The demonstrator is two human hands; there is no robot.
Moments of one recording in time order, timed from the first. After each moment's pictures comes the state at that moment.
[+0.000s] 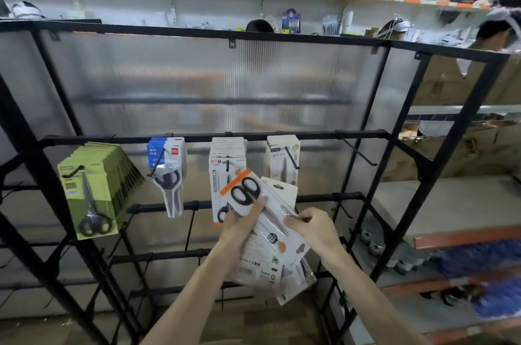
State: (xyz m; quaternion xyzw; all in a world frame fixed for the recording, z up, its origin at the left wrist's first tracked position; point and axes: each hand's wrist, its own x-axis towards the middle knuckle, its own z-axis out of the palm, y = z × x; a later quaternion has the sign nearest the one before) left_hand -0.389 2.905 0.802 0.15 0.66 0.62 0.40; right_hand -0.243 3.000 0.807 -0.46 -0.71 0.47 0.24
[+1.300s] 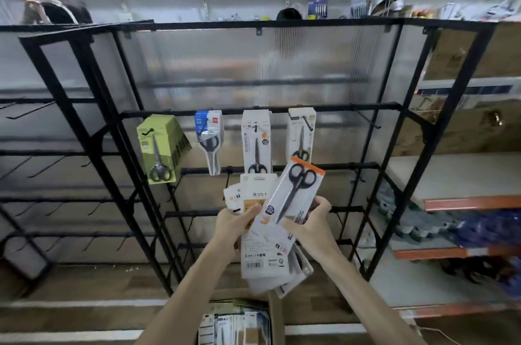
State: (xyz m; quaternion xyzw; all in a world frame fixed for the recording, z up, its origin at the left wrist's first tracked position) left_hand -0.330 2.744 0.794 0.10 0.69 0.63 0.36; right_hand -0.177 2.851 0.789 -0.36 -0.71 0.54 0.27
